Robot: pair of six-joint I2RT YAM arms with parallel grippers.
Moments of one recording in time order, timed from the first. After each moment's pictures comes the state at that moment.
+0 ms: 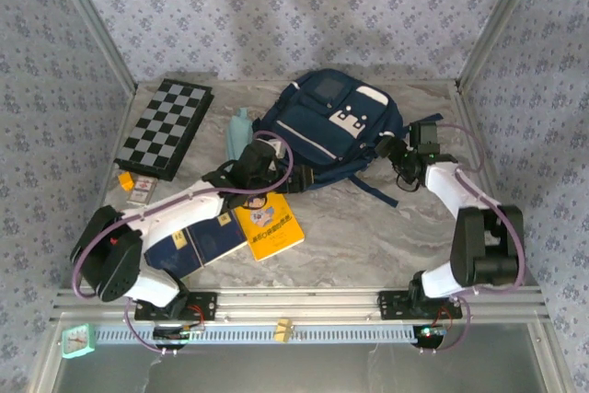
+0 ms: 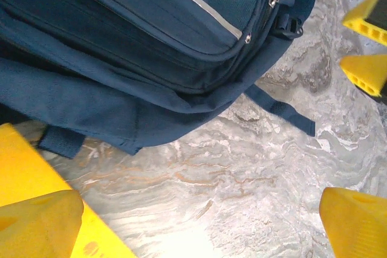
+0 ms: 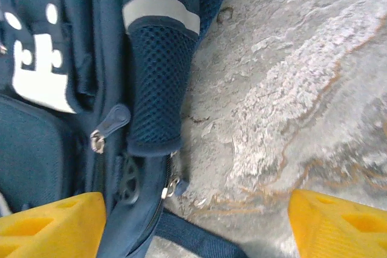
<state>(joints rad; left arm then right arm) -0.78 1.46 0.94 -0.16 0.09 -0.72 0.03 1.50 0.90 -0.30 -0.16 0.76</state>
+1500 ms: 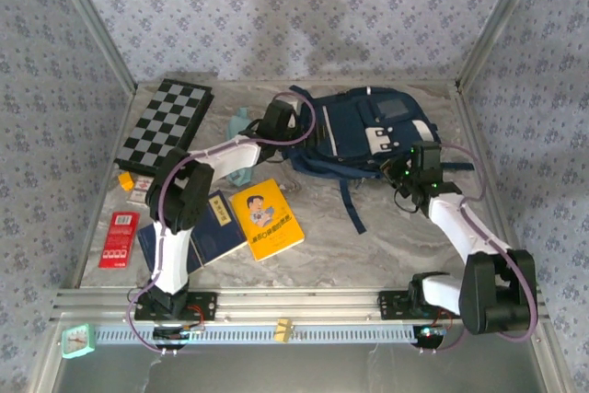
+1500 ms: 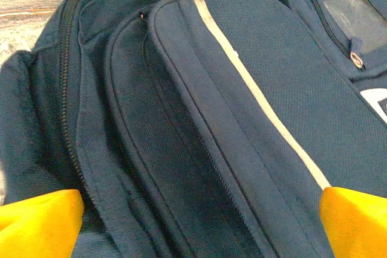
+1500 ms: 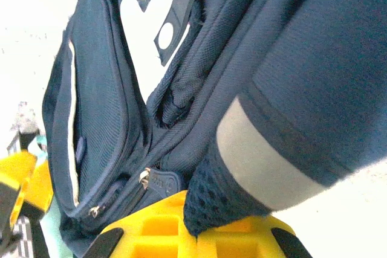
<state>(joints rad) -0.62 2.02 1.43 -0.05 0.09 -0.54 0.08 1.18 0.65 -0.19 -0.20 0.97</state>
